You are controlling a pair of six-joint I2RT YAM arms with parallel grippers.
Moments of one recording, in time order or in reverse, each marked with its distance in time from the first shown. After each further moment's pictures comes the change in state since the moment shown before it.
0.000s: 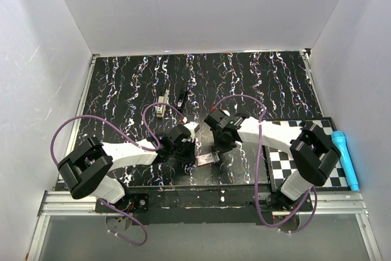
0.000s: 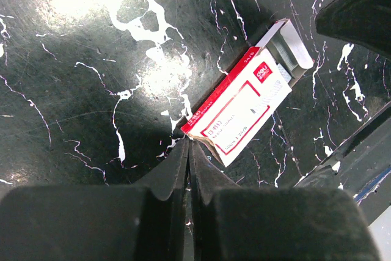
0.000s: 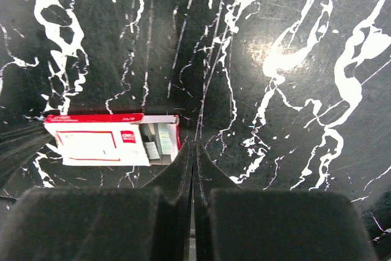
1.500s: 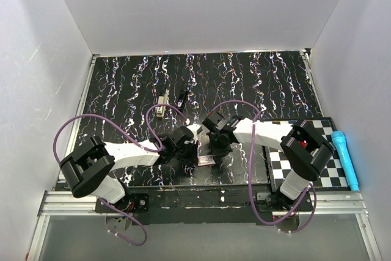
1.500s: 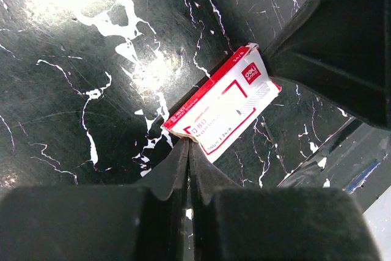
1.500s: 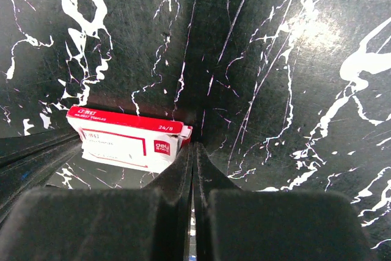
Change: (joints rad) left arm -0.035 0.019 0.010 0.009 0.006 -0.034; right arm 0.005 0.068 -0.030 0.077 -0.162 0.022
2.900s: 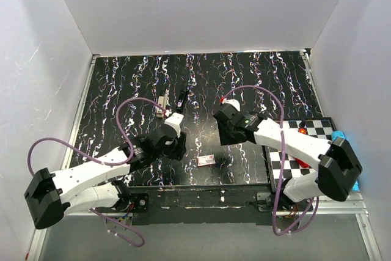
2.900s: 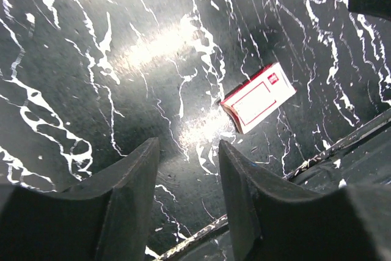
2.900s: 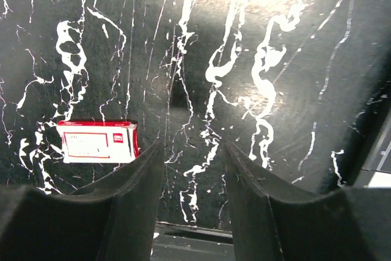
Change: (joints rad) left arm -0.011 -0.422 0.030 -0.338 -0.297 0.070; right arm -0.021 -0.241 0.034 -0.131 0.310 -0.055
